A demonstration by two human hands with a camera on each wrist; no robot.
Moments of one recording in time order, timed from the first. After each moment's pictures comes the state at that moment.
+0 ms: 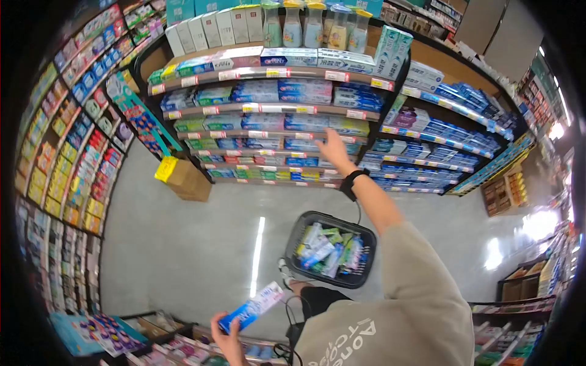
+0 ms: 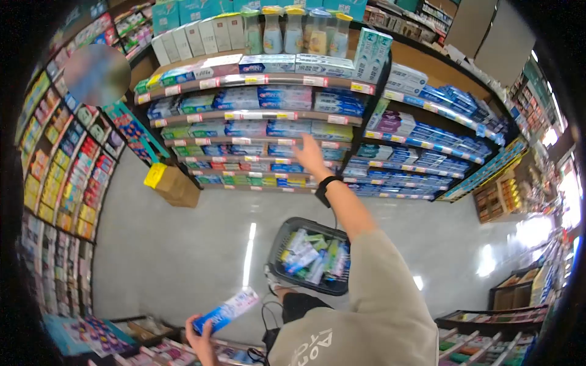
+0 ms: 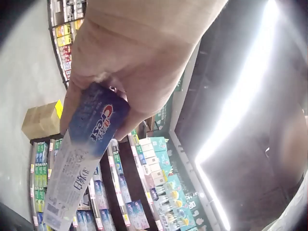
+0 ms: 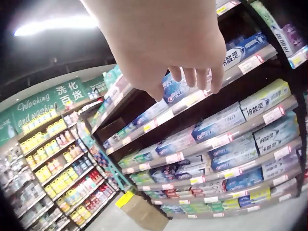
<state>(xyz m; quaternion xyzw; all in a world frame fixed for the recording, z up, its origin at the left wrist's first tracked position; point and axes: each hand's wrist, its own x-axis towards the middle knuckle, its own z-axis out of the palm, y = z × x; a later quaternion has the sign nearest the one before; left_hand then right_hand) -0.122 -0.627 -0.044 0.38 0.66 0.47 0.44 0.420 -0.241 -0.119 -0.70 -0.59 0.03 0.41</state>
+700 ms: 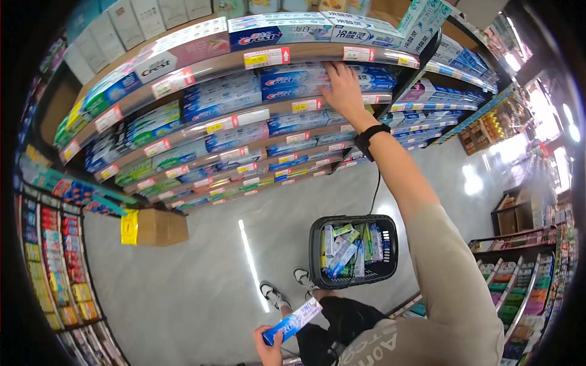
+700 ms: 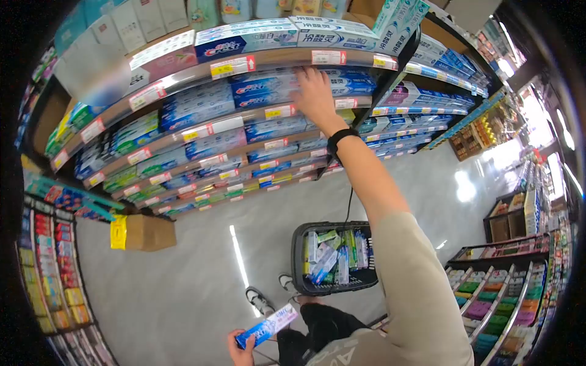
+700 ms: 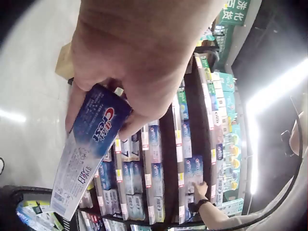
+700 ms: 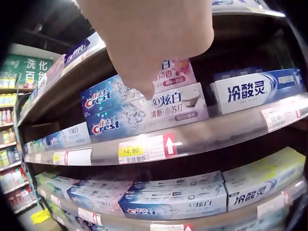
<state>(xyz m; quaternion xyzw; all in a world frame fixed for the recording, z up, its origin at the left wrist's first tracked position) -0.171 -0.363 -0.210 0.53 0.58 0.21 0.58 0.477 -0.052 -0.076 -0.71 -0.58 -0.31 0.23</state>
